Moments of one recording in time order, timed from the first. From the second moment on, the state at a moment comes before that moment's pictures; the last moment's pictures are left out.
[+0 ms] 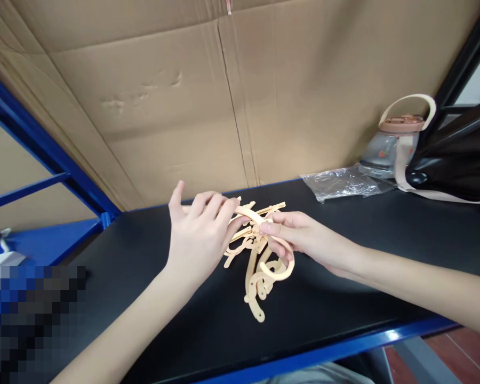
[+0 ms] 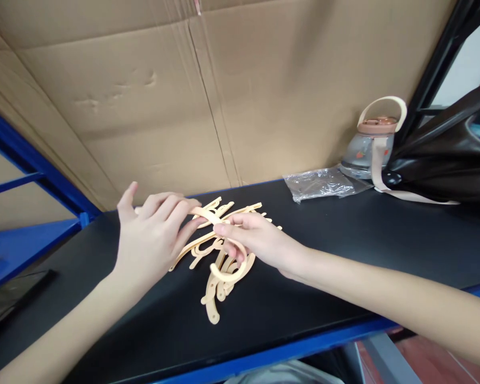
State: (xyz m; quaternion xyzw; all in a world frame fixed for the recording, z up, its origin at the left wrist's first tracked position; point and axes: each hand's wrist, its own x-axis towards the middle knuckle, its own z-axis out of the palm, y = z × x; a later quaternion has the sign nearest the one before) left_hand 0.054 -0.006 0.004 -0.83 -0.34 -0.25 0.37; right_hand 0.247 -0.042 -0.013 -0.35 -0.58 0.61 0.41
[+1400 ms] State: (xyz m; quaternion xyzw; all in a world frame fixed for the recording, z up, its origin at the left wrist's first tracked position) left_hand 0.046 0.023 -0.027 -0.85 -0.44 -0.23 -0.19; right_hand 0.277 0.006 -0.038 -0.47 -0.84 0.00 0.28
